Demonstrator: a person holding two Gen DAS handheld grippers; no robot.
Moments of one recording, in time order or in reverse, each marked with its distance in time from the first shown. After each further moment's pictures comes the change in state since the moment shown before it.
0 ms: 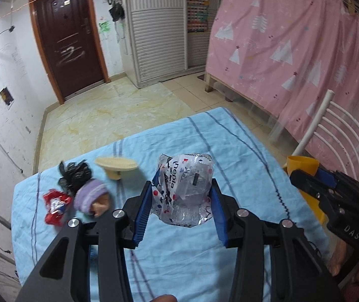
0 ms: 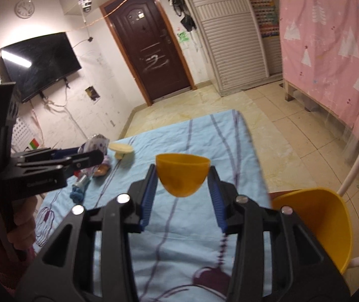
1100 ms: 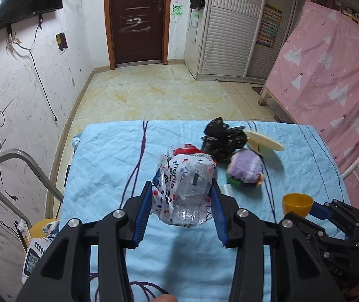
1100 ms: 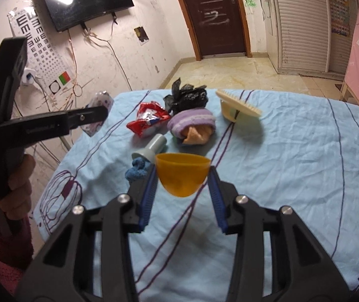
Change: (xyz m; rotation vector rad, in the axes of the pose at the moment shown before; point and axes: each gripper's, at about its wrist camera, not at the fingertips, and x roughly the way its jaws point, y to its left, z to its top) left arm -0.026 0.211 -0.076 -0.330 0.009 0.151; right arm 0.120 0.186 -0.036 -0.266 0.264 0.189
